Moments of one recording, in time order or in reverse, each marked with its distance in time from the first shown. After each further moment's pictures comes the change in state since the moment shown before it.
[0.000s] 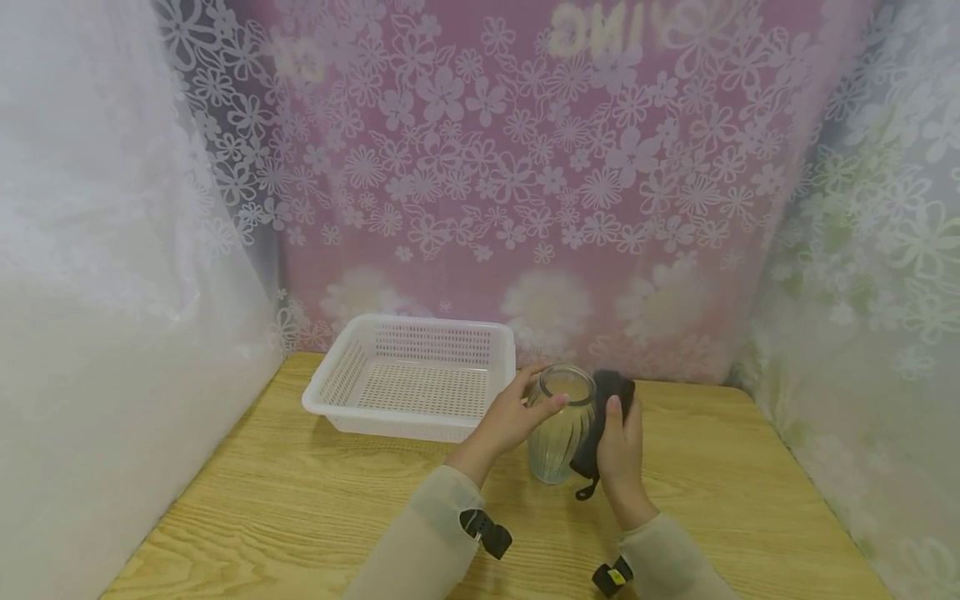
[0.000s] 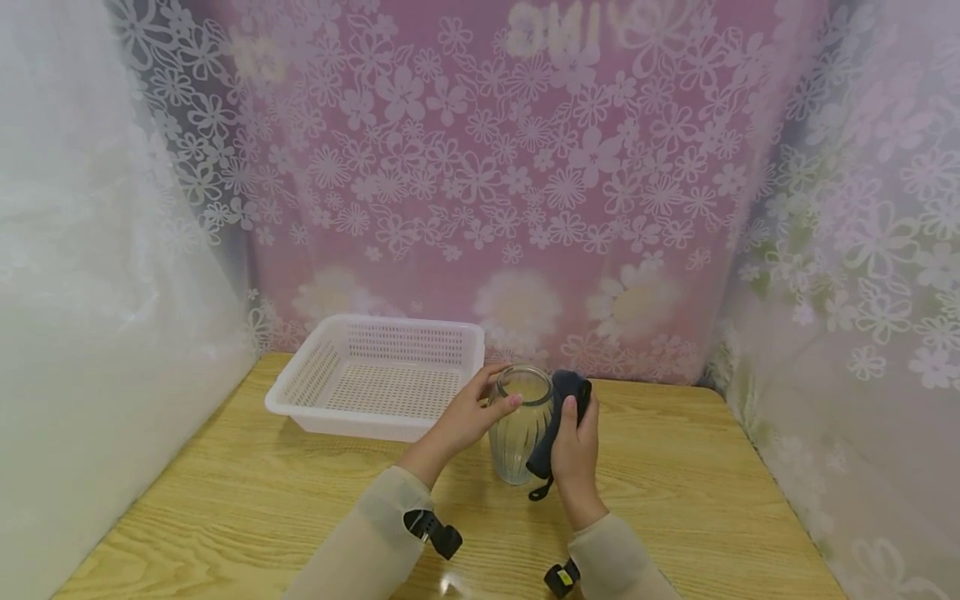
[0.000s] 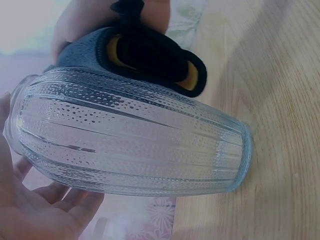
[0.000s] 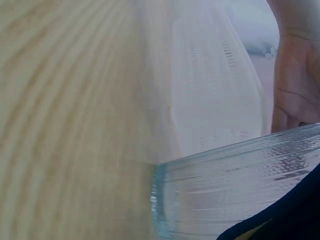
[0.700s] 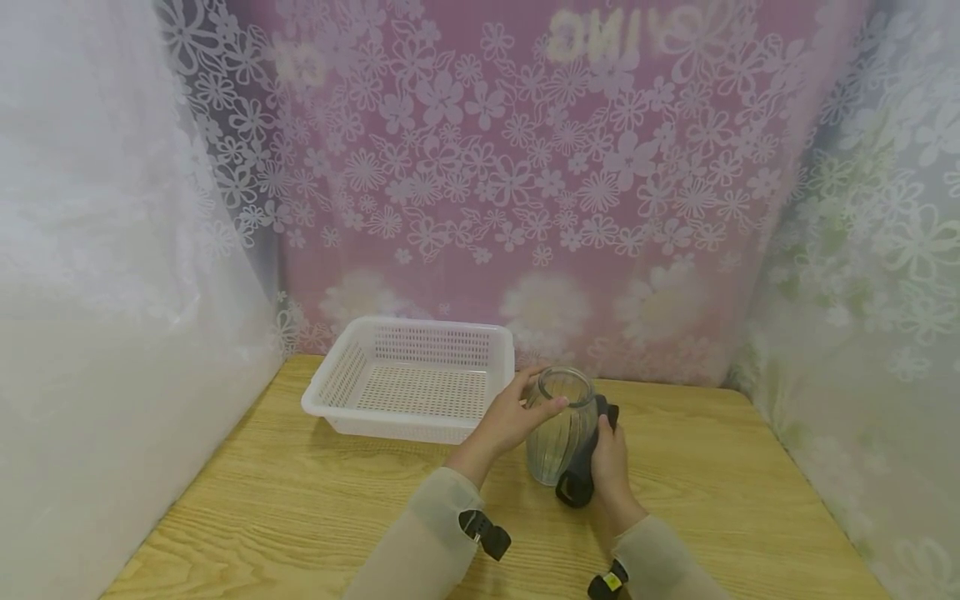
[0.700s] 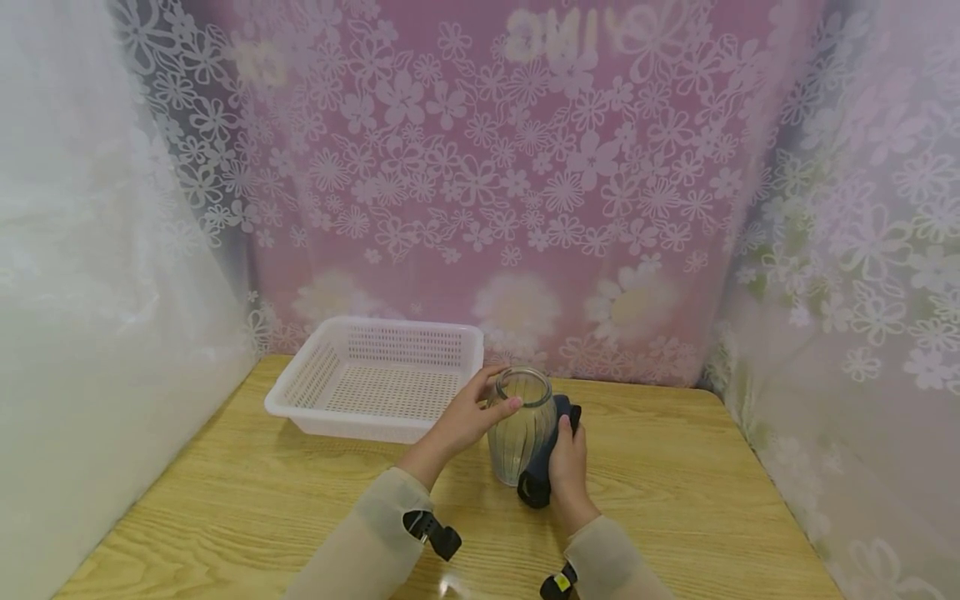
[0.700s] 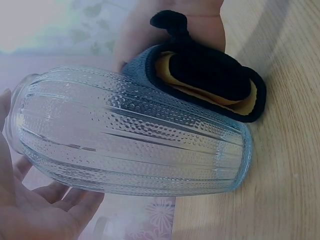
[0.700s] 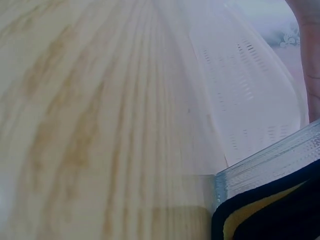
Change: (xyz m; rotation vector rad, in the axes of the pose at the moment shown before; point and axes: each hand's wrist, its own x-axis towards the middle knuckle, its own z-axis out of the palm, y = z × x) left_hand -0.001 0.000 0.001 -0.021 0.009 -0.019; right_hand 0.000 0.038 0.002 0.130 -0.100 0.445
